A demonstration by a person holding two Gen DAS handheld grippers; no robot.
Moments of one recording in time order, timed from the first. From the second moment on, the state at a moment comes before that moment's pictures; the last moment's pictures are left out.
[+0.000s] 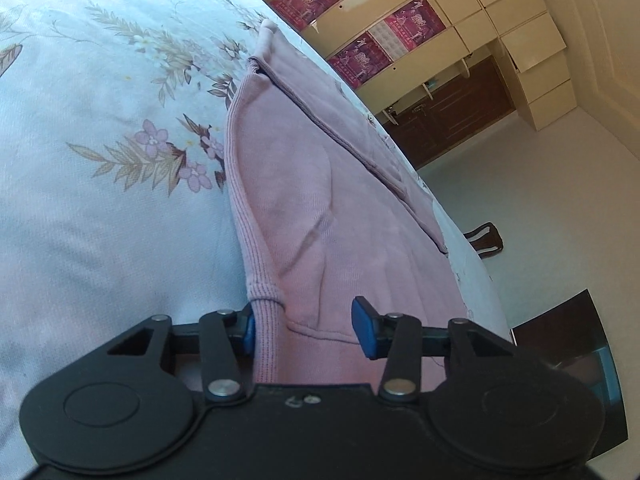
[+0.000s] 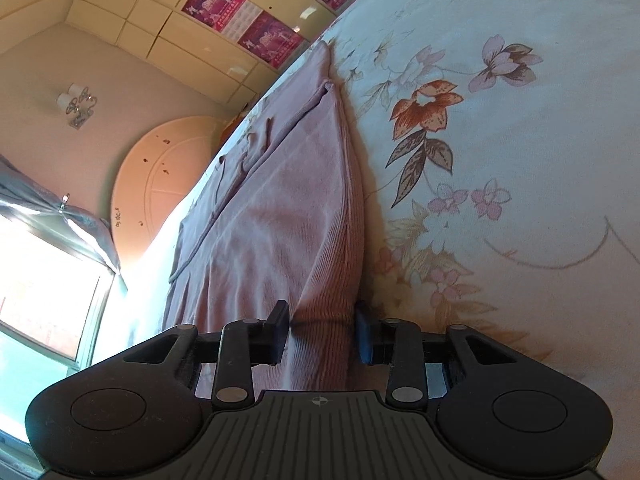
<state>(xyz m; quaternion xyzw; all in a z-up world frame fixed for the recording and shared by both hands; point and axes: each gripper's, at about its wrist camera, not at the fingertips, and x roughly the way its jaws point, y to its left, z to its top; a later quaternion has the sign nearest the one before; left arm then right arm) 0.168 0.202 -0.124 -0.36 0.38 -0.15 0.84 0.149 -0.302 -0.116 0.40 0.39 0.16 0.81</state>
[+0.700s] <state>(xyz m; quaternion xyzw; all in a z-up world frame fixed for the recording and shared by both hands) 0.155 0.217 -0.131 -0.41 0.35 -0.11 0.83 0.148 -0.303 -0.105 0.40 0.38 0.16 0.82</state>
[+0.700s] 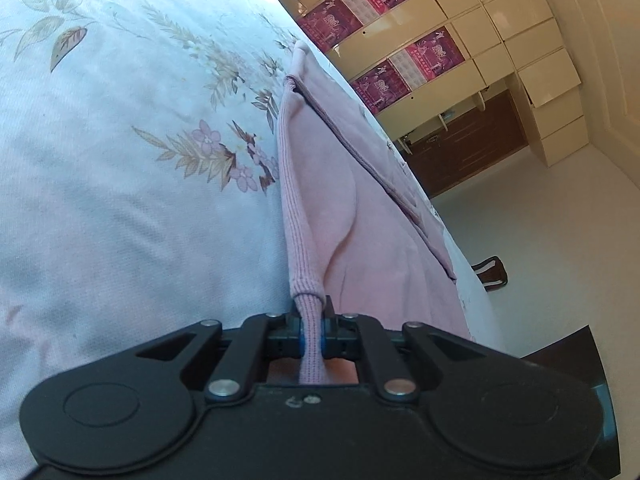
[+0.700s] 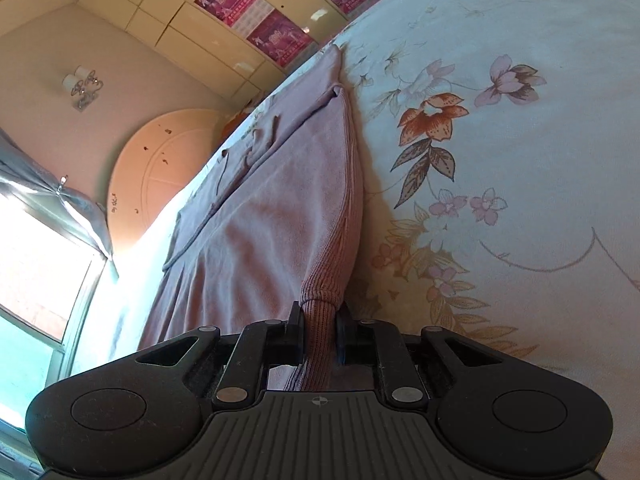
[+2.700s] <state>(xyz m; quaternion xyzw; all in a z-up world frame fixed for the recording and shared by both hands) 0.543 0.201 -0.074 -0.12 0.21 -0.13 0.96 0.541 -0.233 -0.086 0.08 0.25 0.04 0.96</state>
